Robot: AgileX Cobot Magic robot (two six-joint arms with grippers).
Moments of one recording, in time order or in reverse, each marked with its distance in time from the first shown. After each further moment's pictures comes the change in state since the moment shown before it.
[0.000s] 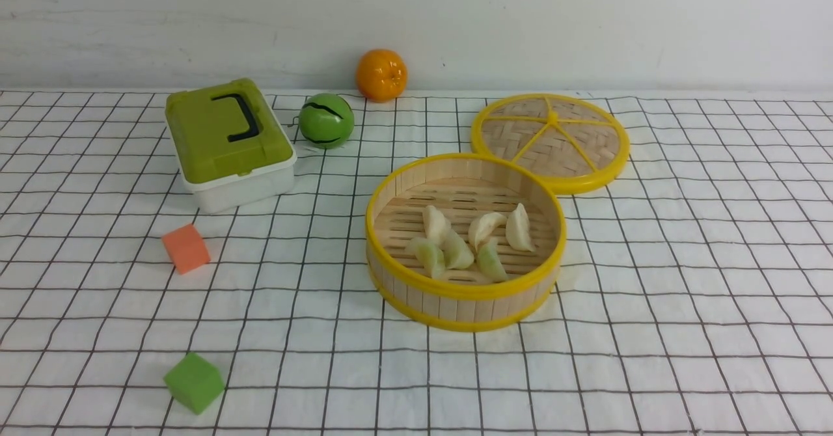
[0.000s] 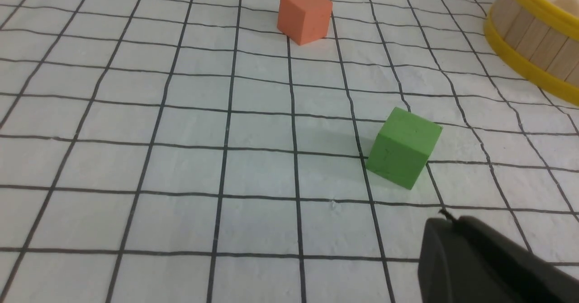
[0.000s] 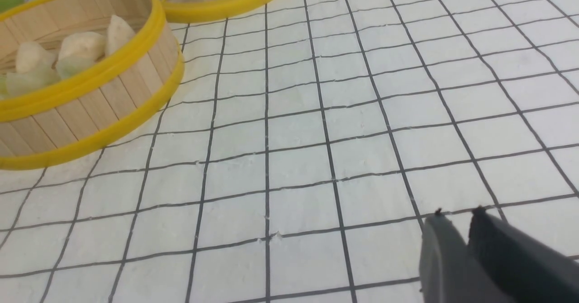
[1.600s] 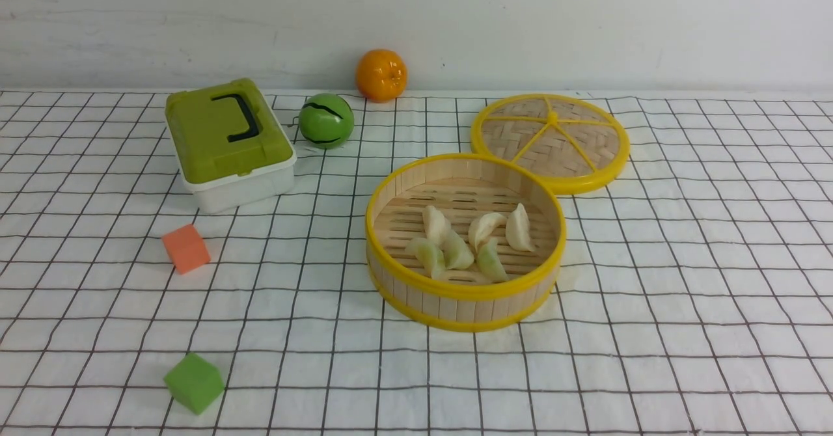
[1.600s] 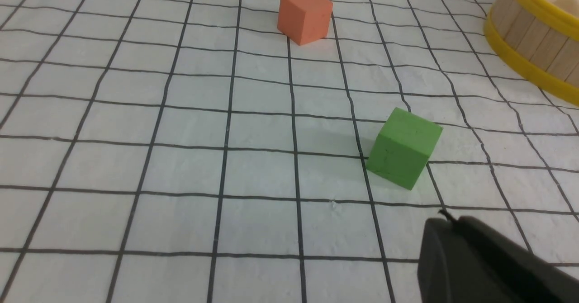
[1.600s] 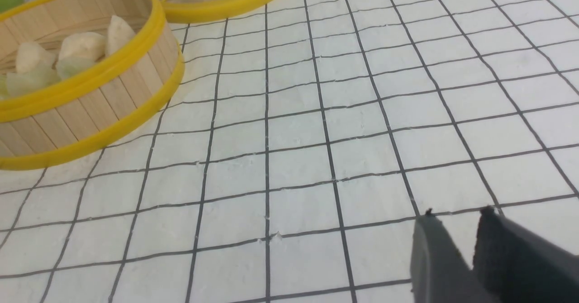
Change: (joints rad) right arm 0.000 0.000 0.000 0.000 0.000 0.000; left arm 0.000 0.000 0.000 0.000 0.000 0.000
